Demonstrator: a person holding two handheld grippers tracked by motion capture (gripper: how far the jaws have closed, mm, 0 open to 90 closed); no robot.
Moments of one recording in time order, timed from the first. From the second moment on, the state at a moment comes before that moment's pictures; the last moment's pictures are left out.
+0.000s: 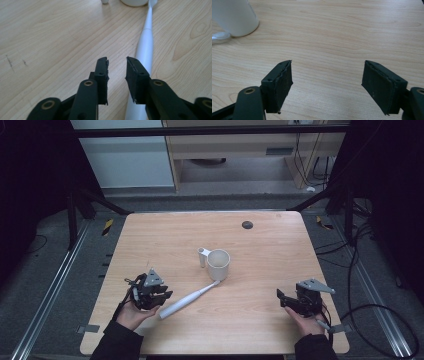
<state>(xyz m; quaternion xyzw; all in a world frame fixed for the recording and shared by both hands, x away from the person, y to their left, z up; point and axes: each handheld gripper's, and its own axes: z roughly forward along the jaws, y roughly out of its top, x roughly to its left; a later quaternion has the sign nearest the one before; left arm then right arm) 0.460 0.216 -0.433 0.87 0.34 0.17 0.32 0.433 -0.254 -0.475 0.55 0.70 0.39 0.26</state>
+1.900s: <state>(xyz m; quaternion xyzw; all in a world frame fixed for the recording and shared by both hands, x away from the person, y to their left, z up) 0.503 0.136 -0.441 0.93 0.27 0.10 0.21 0.438 -0.252 -0.478 0.54 0.71 0.38 0.25</state>
